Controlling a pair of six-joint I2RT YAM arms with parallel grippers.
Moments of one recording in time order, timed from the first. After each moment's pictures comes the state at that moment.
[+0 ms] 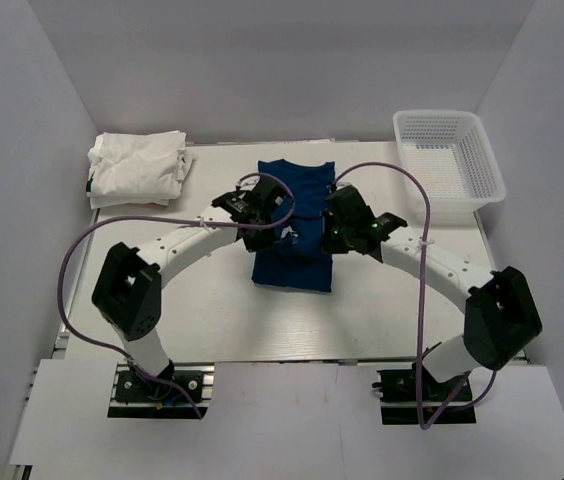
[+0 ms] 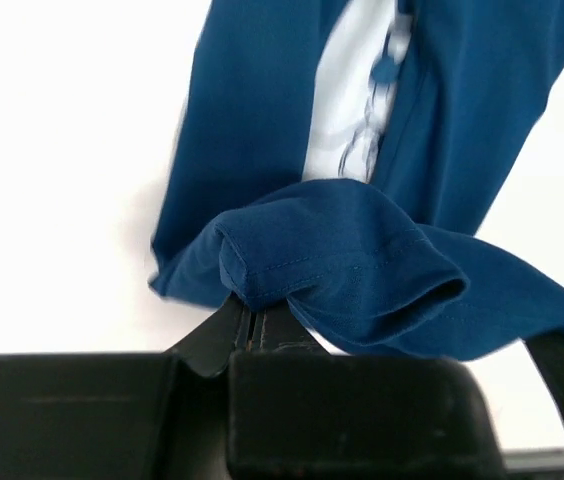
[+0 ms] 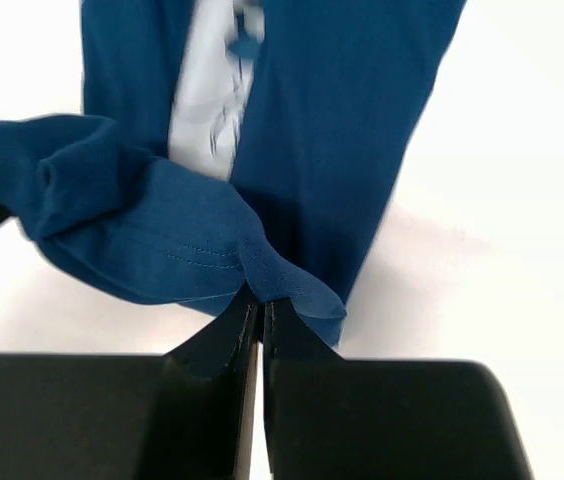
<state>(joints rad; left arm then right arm) -0.71 1.69 1.36 -0.78 -0.23 -0.89 0.68 1.46 1.06 -0.49 0.07 0.52</state>
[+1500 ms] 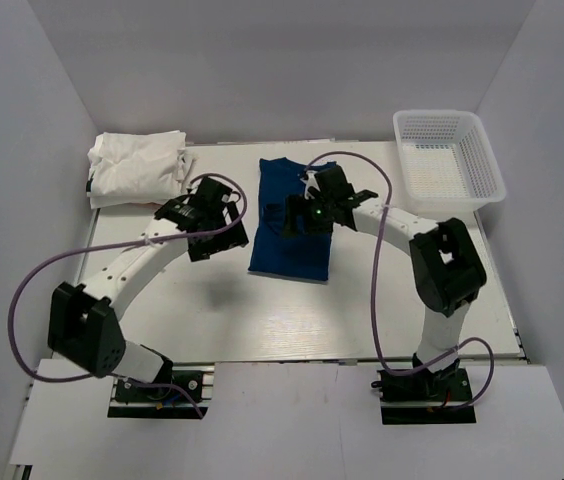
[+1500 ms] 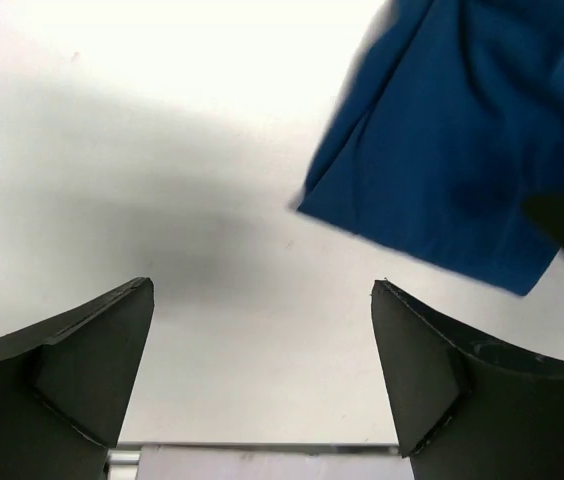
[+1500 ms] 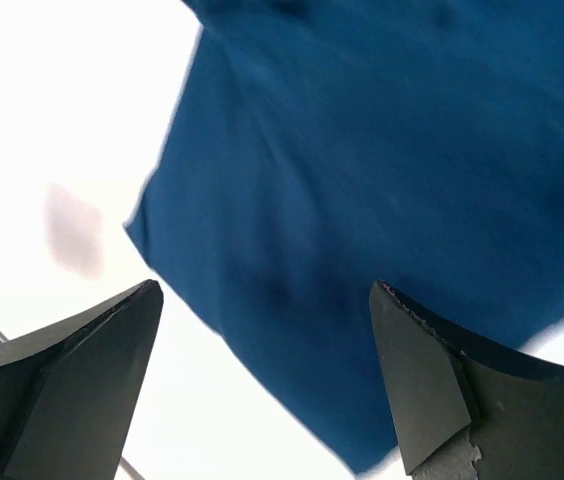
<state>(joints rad) -0.49 1.48 1.23 -0.83 -0.18 -0.73 0.55 1.84 1.30 -0.32 -0.36 0.33</state>
